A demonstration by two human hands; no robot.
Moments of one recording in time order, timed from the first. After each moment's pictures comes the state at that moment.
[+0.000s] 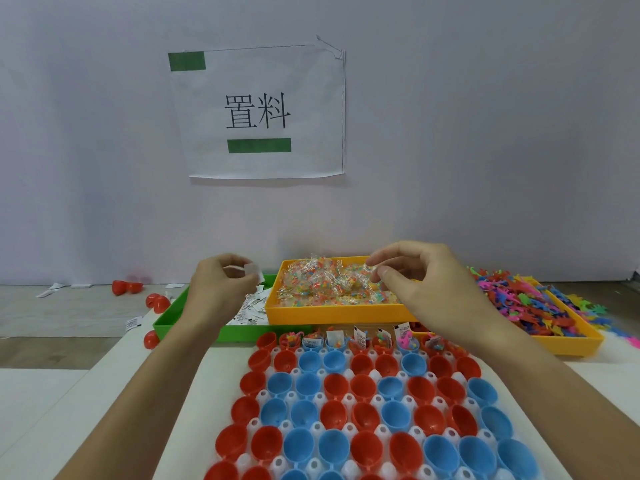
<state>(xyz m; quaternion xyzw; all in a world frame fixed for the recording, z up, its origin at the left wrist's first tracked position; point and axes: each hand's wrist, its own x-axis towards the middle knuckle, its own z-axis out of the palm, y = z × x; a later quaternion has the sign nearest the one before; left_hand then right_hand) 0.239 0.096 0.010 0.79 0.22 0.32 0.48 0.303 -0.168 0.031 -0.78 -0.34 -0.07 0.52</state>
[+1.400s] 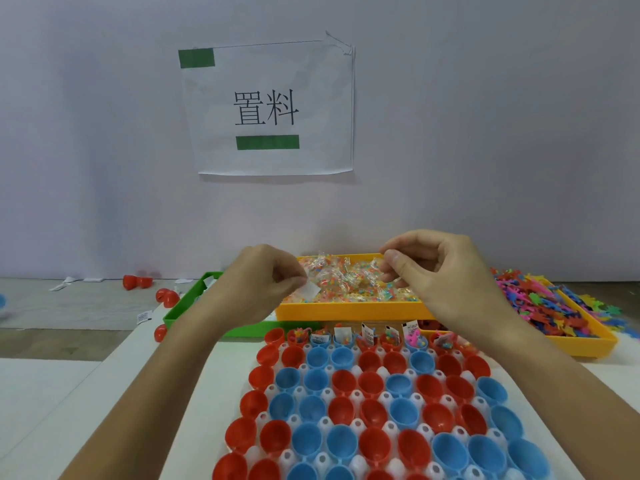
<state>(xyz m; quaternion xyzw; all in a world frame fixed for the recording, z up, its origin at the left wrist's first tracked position) 0.225 0.068 0.040 0.95 0.03 0.20 0.24 0.302 -0.164 0.033 -0.72 -0.35 -0.08 0.59</state>
